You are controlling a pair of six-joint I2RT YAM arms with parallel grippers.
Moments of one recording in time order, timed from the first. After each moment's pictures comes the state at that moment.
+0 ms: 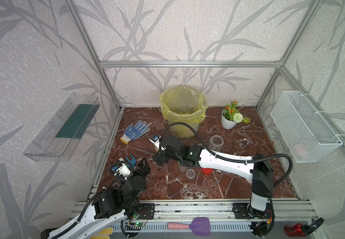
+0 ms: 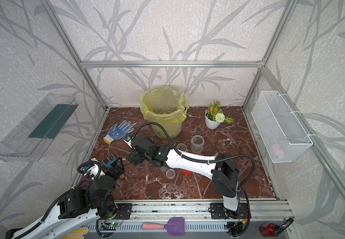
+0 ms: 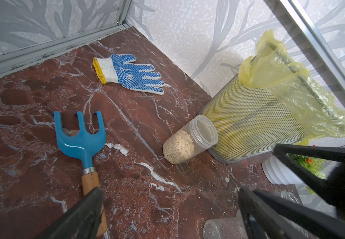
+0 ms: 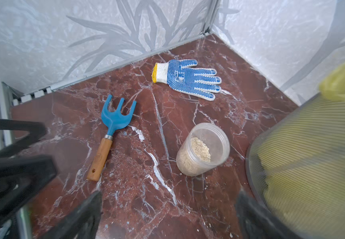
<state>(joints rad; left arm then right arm) -1.02 0.18 0.48 -0.96 -0.98 -1.22 1.13 1.93 1.62 -0.32 0.19 0.01</state>
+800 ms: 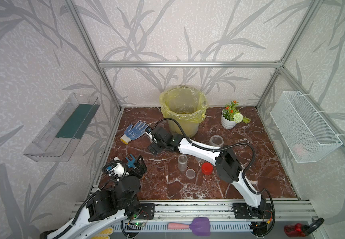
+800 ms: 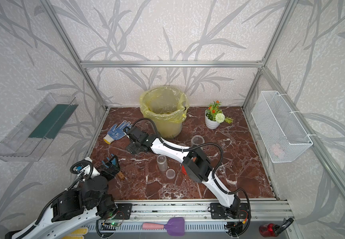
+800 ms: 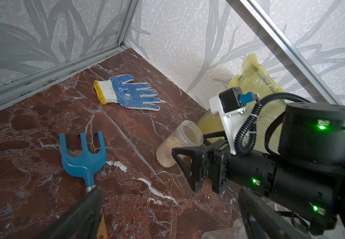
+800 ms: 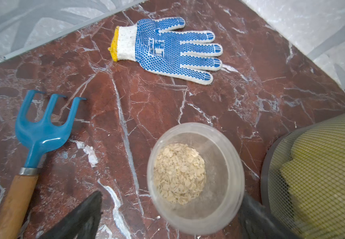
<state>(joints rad) -1.02 0.16 0.54 -0.95 -1.02 -1.13 1.01 2.37 2.12 -0.50 0.15 0.03</state>
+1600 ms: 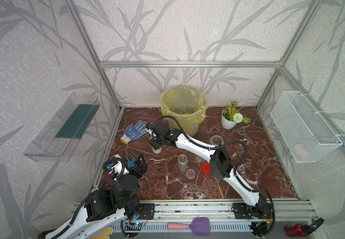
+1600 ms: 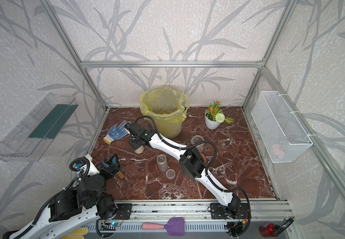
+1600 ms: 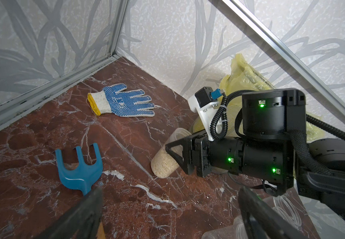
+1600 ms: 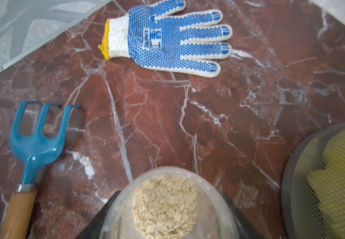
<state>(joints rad) -1.02 0.20 0.60 -0.89 -1.01 -0.97 0.98 2.49 2.36 -0.72 0.02 0.09</state>
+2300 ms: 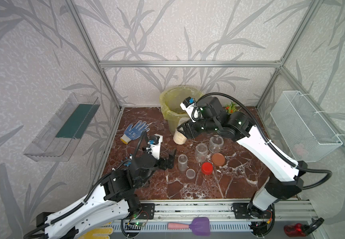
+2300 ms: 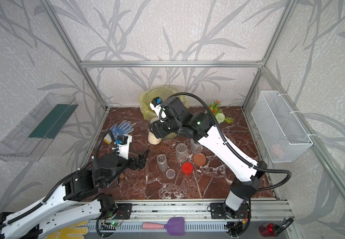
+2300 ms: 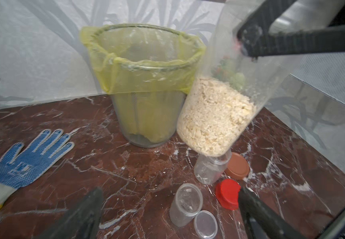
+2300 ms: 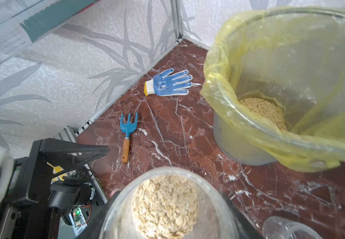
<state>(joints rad) -1.01 0.74 0.89 -0.51 -0.47 -0.30 0.88 1.63 2.02 -1.04 -0.05 0.23</state>
